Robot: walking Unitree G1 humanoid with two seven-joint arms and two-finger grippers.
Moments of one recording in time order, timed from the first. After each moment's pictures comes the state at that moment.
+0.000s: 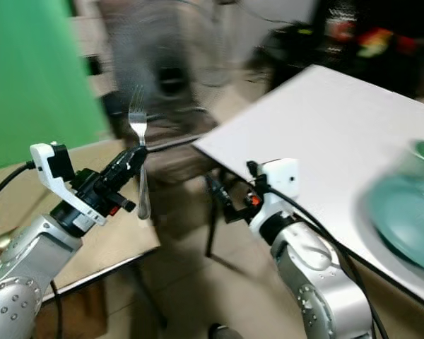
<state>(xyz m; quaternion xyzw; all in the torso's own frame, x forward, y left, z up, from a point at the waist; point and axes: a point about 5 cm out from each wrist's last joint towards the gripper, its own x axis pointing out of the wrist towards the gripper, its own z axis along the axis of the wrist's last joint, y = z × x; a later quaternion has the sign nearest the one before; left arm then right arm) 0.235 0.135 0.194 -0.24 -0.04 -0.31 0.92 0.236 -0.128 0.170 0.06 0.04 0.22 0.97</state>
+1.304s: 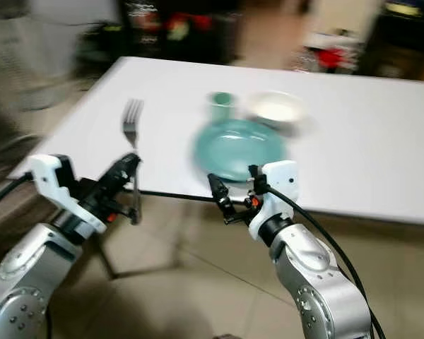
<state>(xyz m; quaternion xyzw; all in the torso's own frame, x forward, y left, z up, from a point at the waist) 0.232 0.137 0.179 -0.18 -0.03 -0.25 0.95 0.235 -0.127 0.167 0.06 0.06 0.20 0.97</state>
